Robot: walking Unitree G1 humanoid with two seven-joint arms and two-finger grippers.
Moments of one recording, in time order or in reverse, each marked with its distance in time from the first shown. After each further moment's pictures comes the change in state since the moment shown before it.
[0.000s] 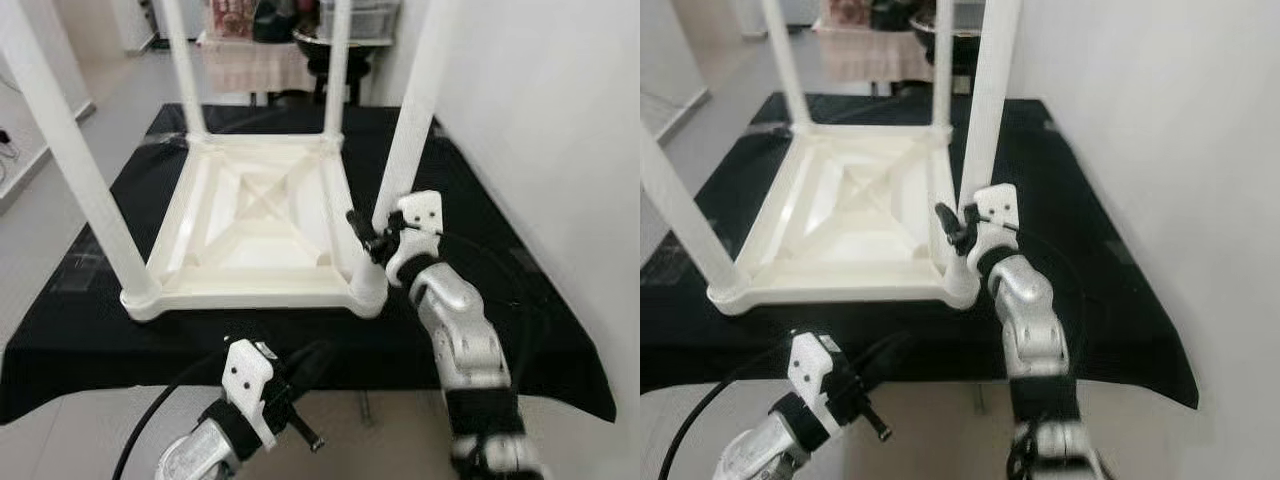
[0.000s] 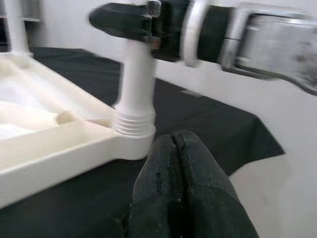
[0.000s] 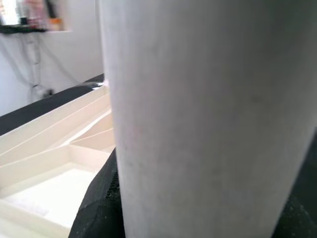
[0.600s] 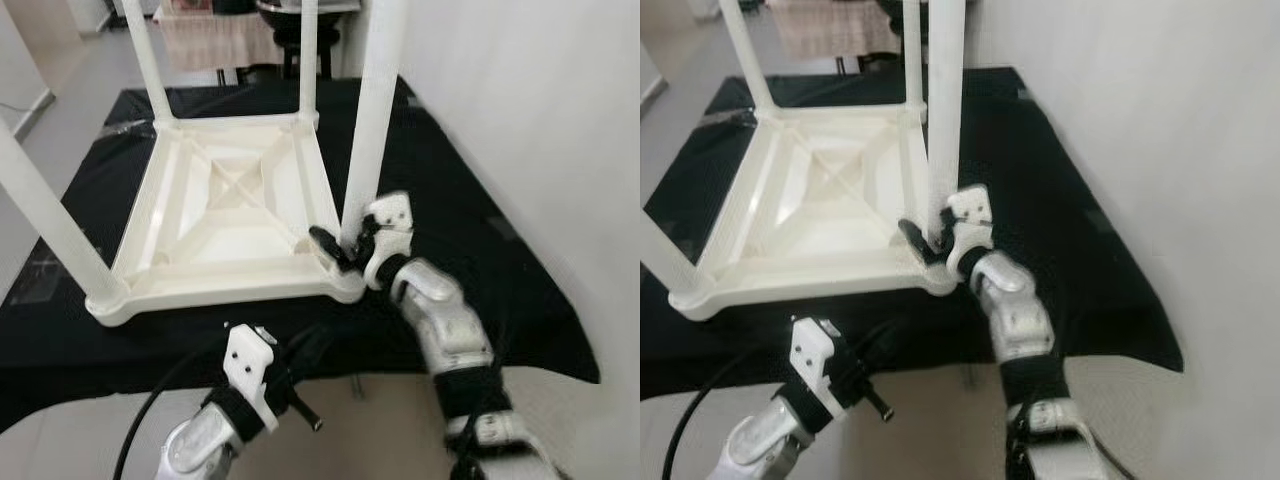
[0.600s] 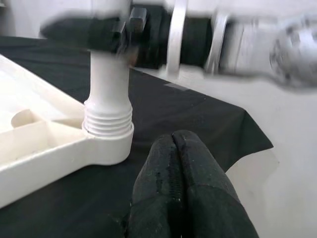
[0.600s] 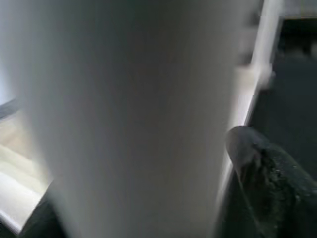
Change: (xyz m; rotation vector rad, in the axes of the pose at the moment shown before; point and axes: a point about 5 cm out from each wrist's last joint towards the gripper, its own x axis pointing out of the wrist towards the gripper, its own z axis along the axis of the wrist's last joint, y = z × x) left arm 0.008 0.000 0.004 0.005 -0.027 -0.008; right arm 0.024 -0.009 0.028 0.007 -0.046 0.329
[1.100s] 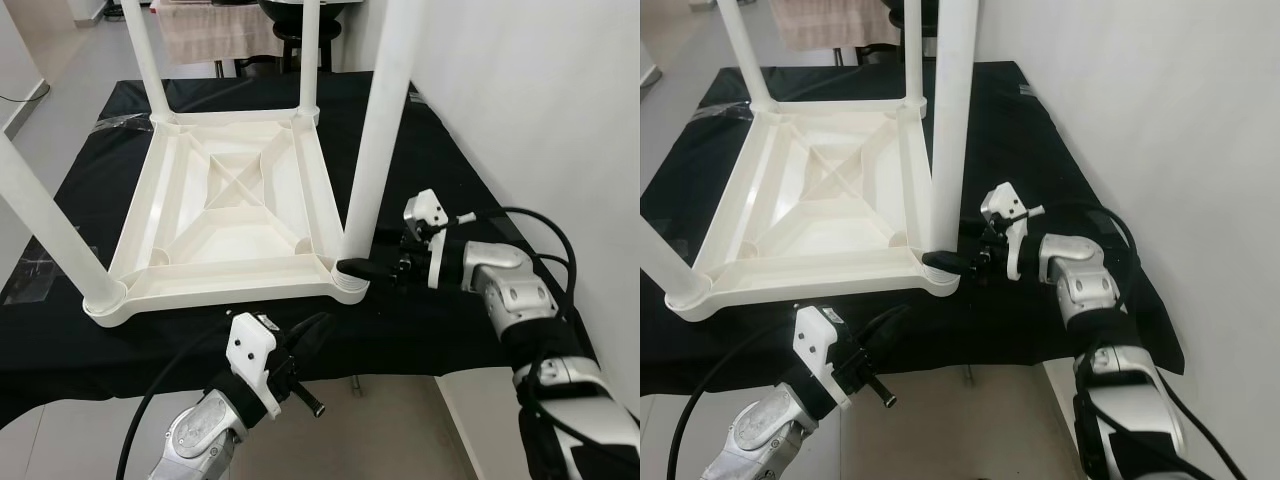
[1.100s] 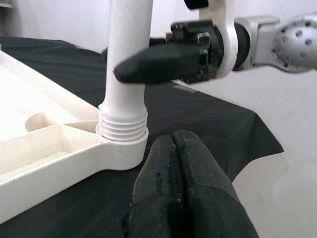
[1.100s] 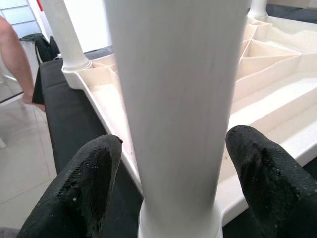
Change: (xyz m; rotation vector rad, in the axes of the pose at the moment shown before) left arm 0.008 0.004 0.001 0.008 -0.002 0.010; right arm -0.028 -0.042 -0.009 -0.040 0.182 0.473
